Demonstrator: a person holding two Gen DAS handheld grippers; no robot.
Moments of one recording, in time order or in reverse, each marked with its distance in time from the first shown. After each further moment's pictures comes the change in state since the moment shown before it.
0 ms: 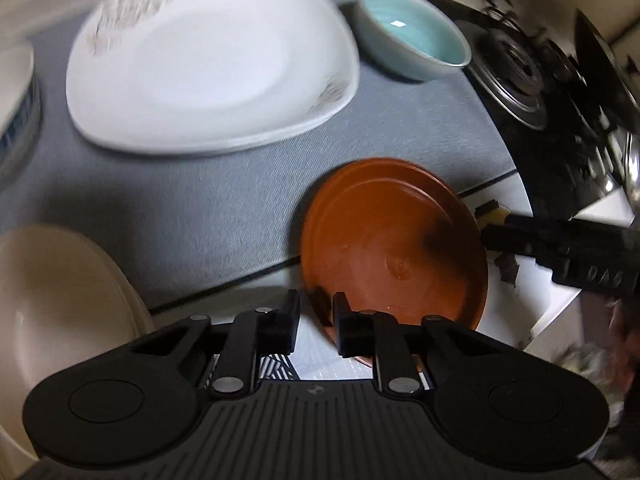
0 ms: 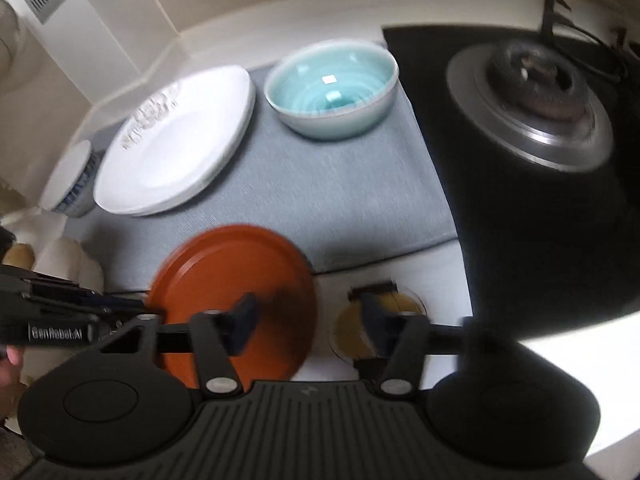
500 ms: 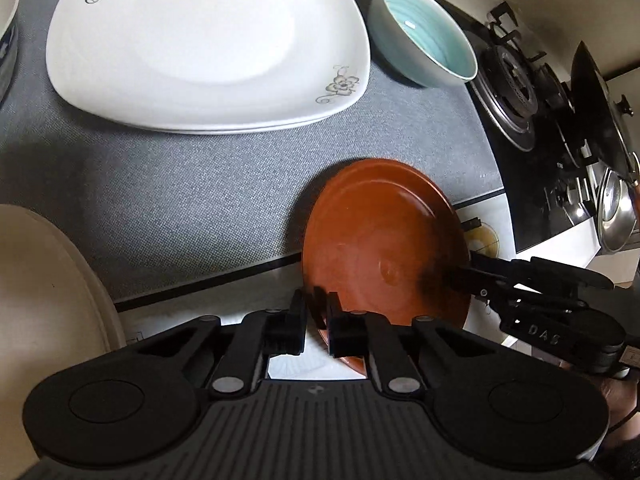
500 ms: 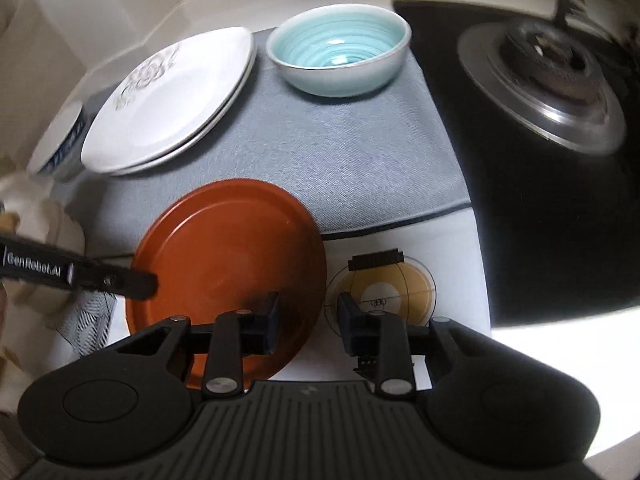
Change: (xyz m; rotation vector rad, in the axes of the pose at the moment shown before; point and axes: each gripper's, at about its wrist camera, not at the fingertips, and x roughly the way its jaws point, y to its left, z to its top) left arm 0.008 0.016 0.007 -0.085 0.021 -0.111; right arm 0.016 0.010 -0.019 -0.077 0.041 -0.024
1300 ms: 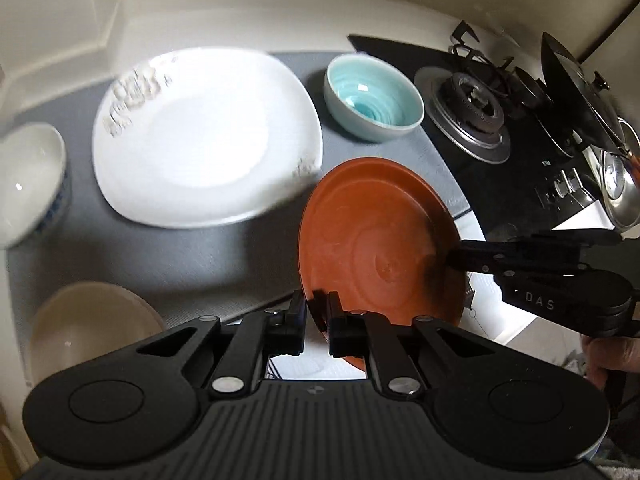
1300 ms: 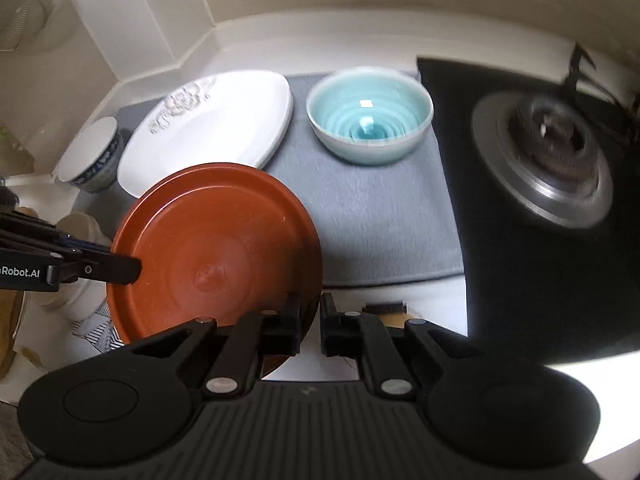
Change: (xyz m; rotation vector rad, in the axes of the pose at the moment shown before) left arm -0.077 -0.050 -0.002 0.184 -0.147 0.139; right arm -0.050 0.026 0.025 -0.077 -0.058 -0.006
